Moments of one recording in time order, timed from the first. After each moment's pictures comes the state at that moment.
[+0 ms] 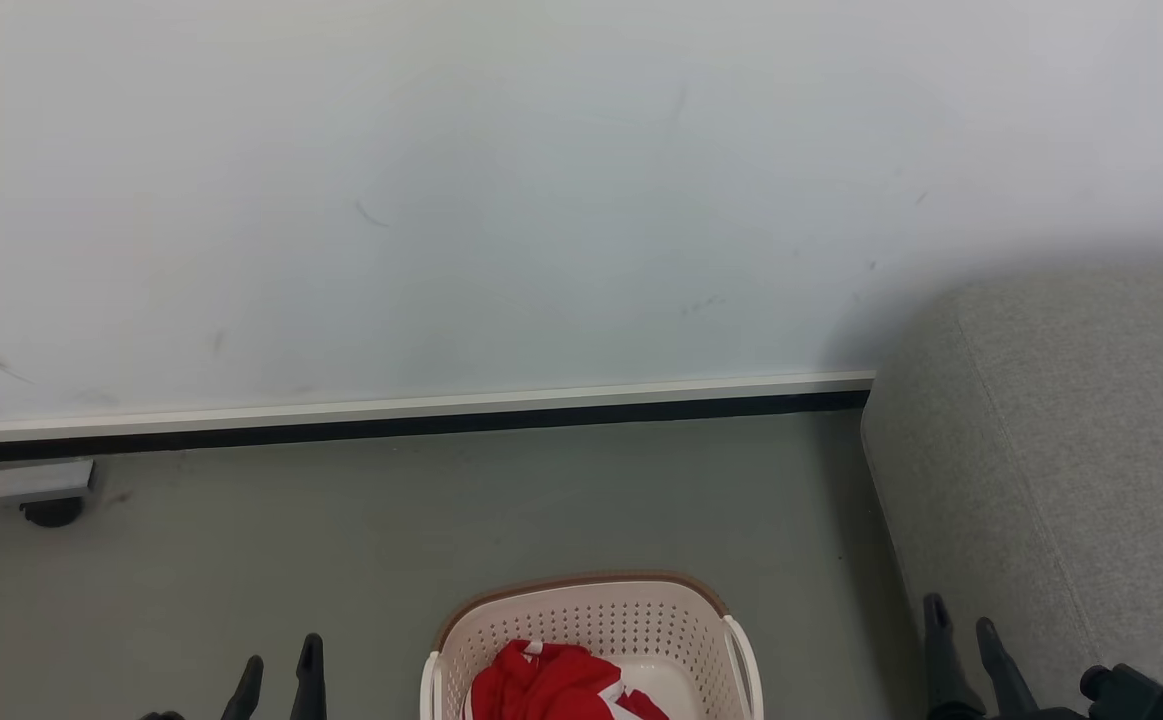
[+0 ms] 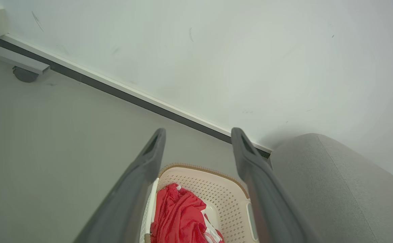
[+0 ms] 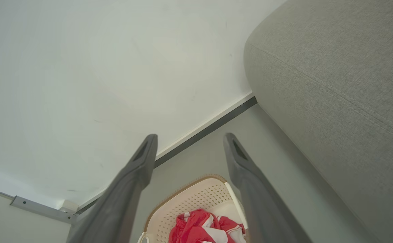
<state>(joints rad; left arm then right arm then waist) -0.06 0.08 -0.07 0.23 -0.58 -0.01 -0.13 0.03 -0.04 0.05 0.18 0.58 0.13 -0.08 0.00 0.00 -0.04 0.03</state>
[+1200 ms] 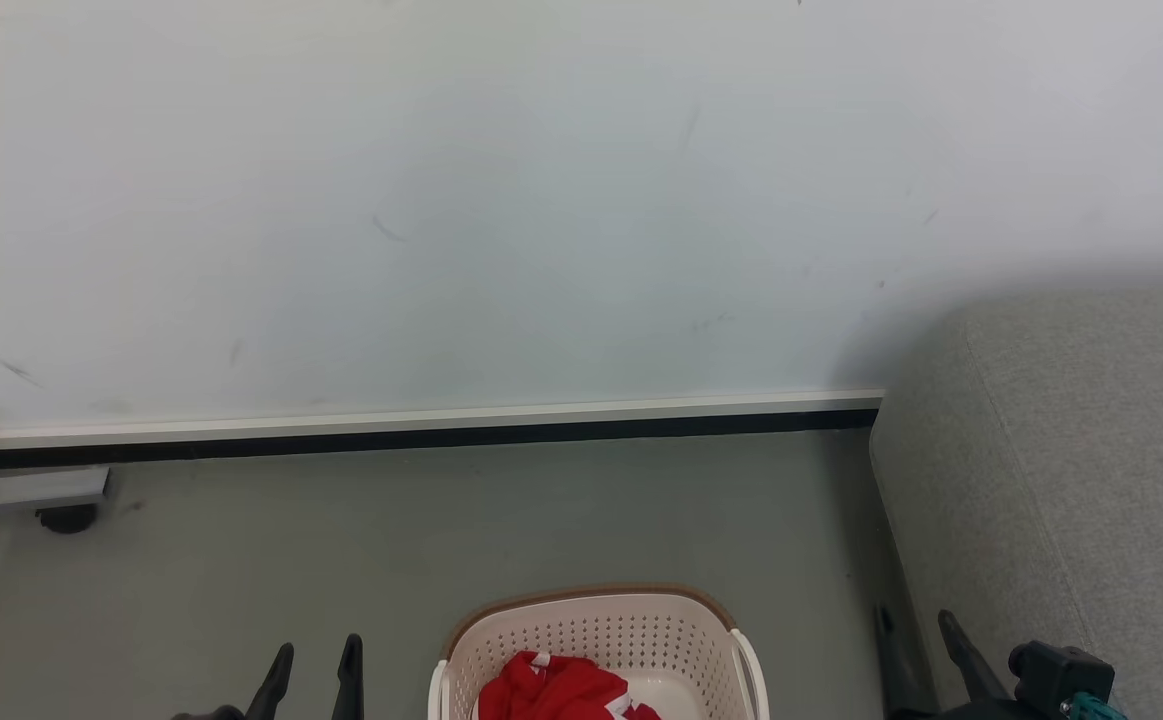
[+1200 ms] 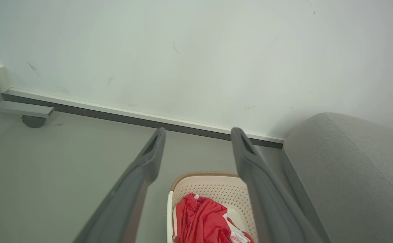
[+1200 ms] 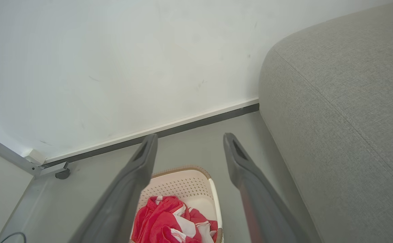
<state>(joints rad) -0.09 0.06 -0.10 0.28 -0.33 -0.03 -0.21 -0.01 -0.05 0.10 0.25 0.28 0.13 -0.07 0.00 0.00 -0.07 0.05</state>
